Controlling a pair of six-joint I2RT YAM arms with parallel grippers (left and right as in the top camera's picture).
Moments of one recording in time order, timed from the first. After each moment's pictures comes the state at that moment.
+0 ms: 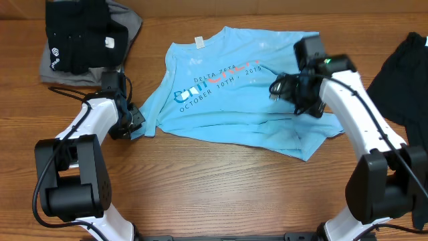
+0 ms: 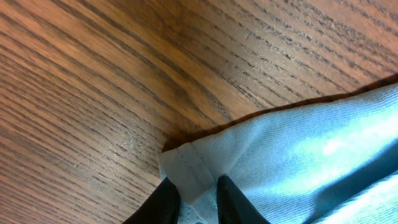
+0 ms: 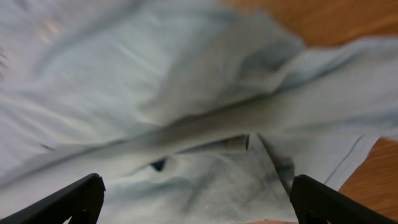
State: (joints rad) left arm 0.08 1.86 1.12 -0.67 -0.06 -0.53; right arm 0.18 1.81 1.47 -1.05 -0.04 0.59
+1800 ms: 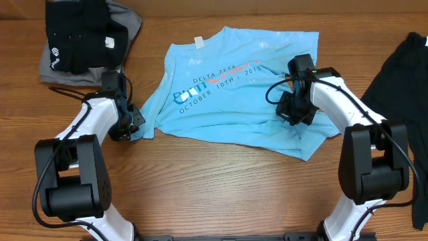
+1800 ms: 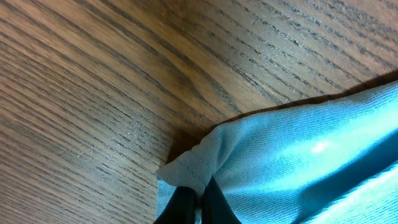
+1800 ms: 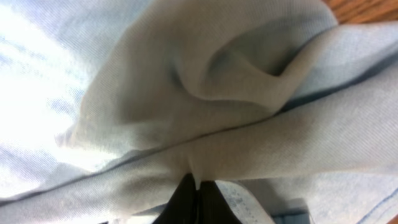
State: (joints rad) left arm 0.08 1.86 1.12 -0.70 -0.06 -0.53; right arm 0.15 1.95 1.35 -0.92 -0.05 0.60
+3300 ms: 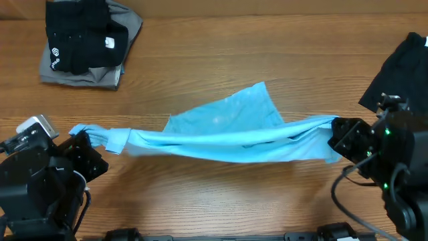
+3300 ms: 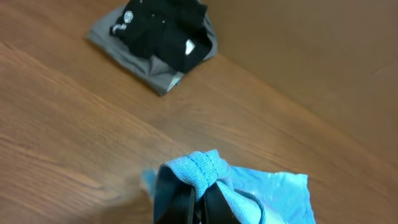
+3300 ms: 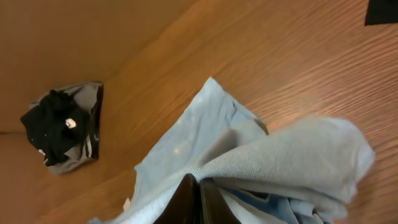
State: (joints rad) left arm 0.08 0.77 1.37 -1.17 -0.04 -0.52; right arm 0.15 0.90 1.35 -1.18 -0.05 0.72
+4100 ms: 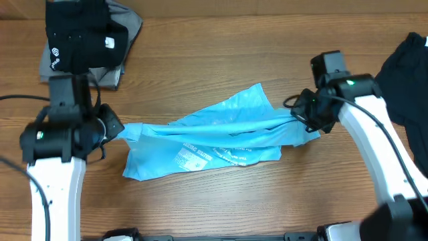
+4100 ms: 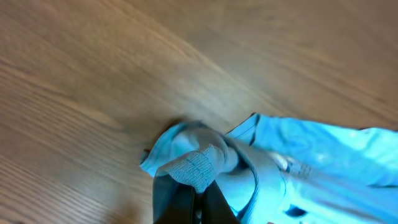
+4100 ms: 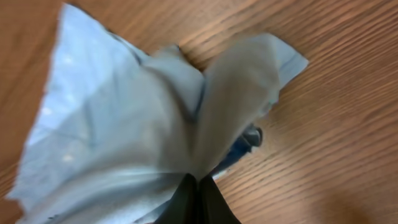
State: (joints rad) left arm 0.08 1.23 1.33 -1.24 -0.04 -0.52; right arm 0.15 1.58 1.35 -1.16 -0.05 0.72
